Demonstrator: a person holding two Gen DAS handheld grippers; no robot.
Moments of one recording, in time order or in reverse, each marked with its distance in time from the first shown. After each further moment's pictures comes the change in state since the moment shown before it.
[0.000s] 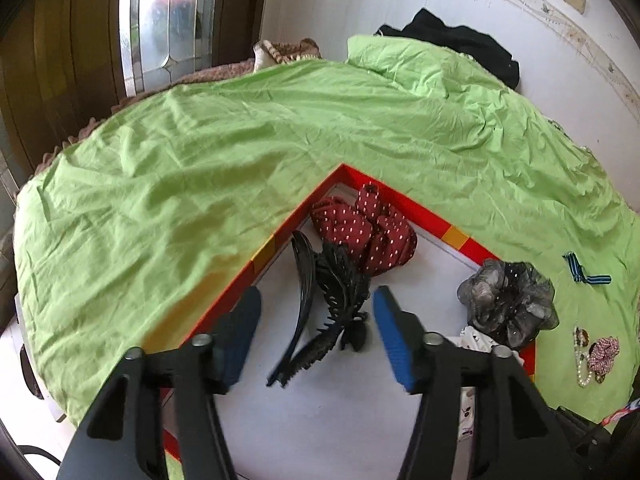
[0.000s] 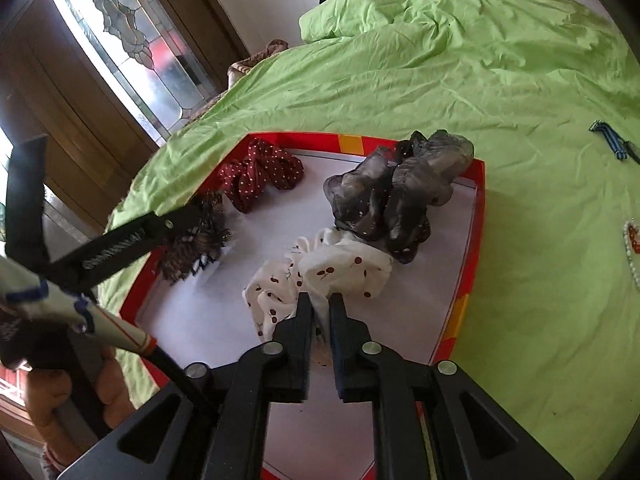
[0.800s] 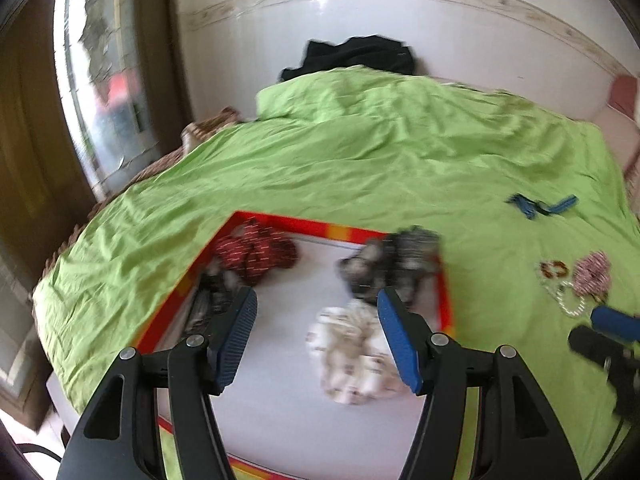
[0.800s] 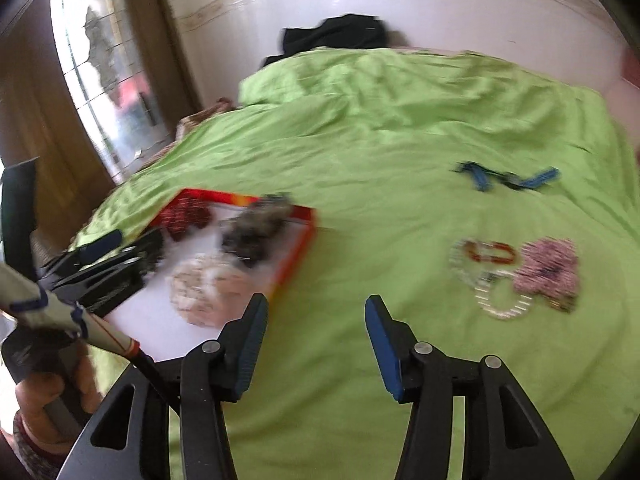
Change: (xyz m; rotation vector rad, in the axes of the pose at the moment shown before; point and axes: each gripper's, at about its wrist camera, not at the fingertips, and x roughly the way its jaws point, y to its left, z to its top) left arm -0.073 -0.119 -0.052 0.342 -0.168 -0.016; right arm -0.146 -0.079 -0.035 0.004 -0.186 -0.250
